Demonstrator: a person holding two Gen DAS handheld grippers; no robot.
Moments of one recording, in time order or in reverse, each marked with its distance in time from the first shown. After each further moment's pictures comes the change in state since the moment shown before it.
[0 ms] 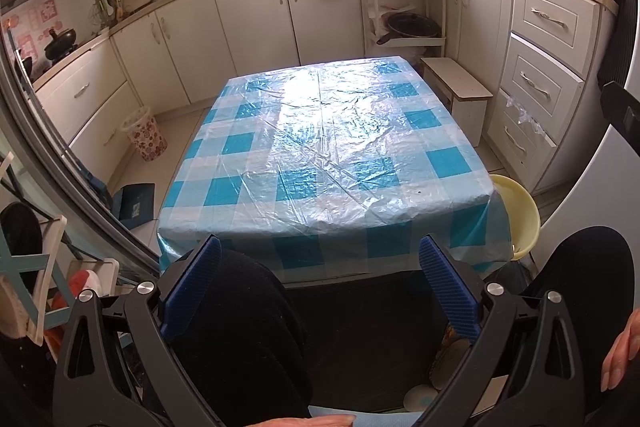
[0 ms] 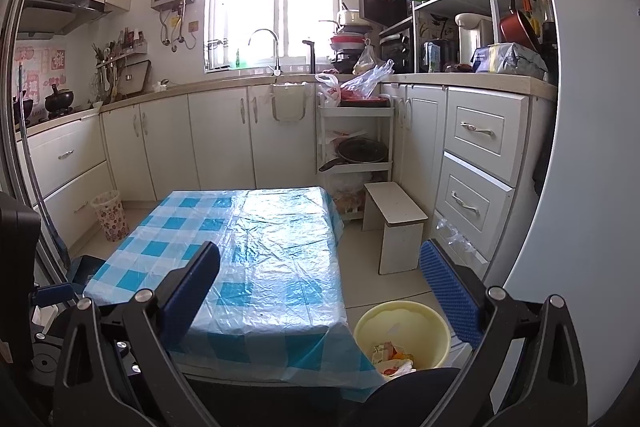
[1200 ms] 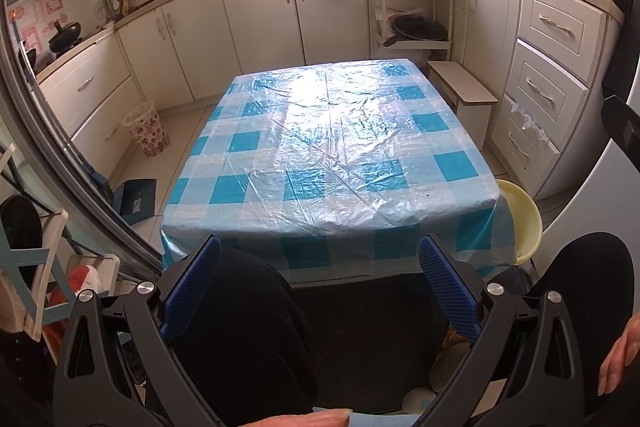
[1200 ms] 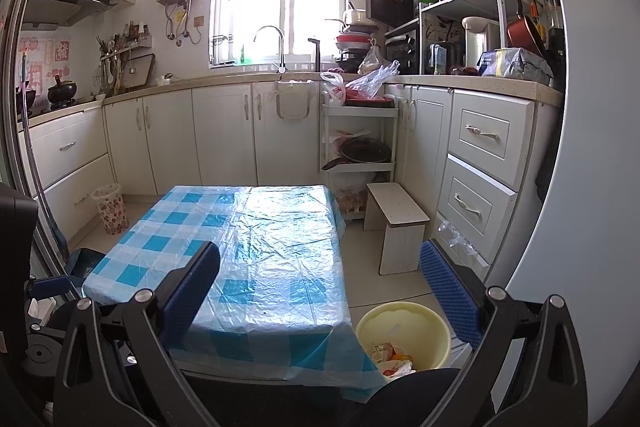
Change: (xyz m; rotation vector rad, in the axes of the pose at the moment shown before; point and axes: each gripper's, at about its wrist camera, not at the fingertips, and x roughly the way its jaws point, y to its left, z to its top) left arm 0.000 0.003 0.000 -0.030 0.000 0.010; right arm 0.001 0.009 -0.001 -0.019 0.001 -0.001
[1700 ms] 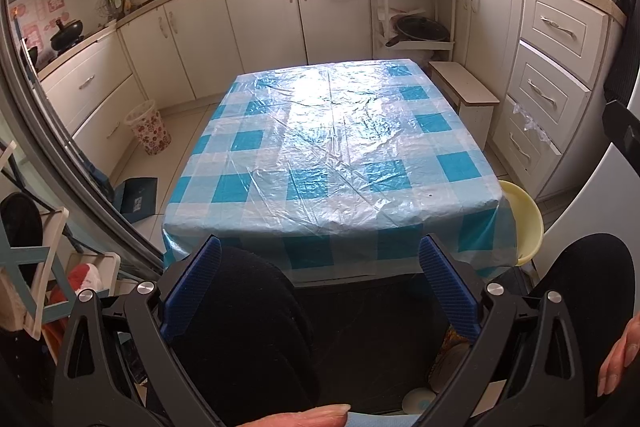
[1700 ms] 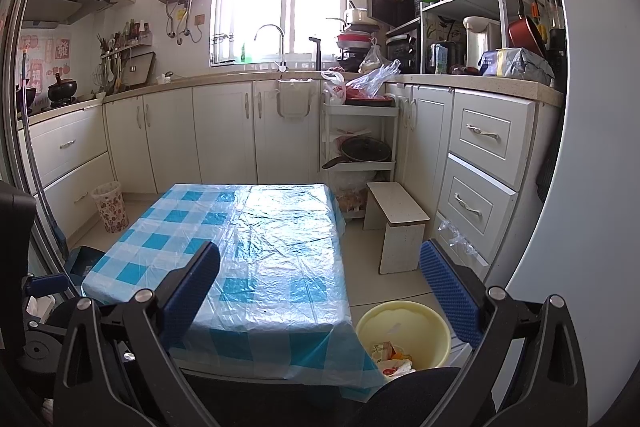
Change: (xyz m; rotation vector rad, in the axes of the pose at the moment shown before) left arm 0.001 0.001 -0.002 -0.012 0.001 0.007; right arm 0.001 0.001 -0.002 -0.004 0.003 0.002
